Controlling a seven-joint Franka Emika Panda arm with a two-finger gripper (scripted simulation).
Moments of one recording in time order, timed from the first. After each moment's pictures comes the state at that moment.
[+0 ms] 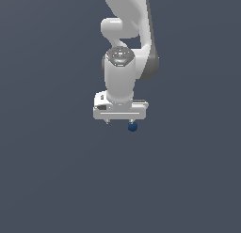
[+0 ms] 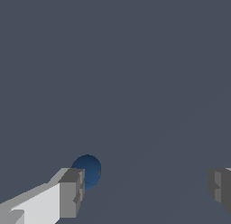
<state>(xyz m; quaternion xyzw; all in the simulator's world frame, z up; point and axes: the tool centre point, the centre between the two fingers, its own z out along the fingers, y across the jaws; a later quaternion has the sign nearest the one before) 0.009 -0.004 0.175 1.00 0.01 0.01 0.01</state>
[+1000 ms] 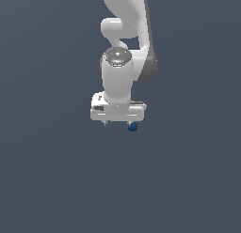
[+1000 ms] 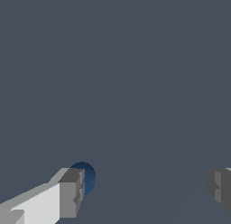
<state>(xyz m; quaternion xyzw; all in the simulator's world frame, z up) 0.017 -0.013 0.175 1.00 0.00 0.02 0.01</state>
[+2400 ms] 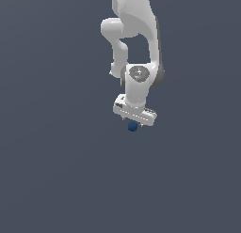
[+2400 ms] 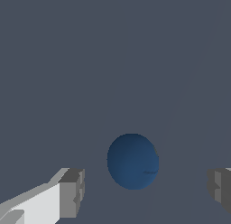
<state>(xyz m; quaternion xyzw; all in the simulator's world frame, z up) -0.052 0.062 0.088 0.98 -0.22 0.00 0.00</state>
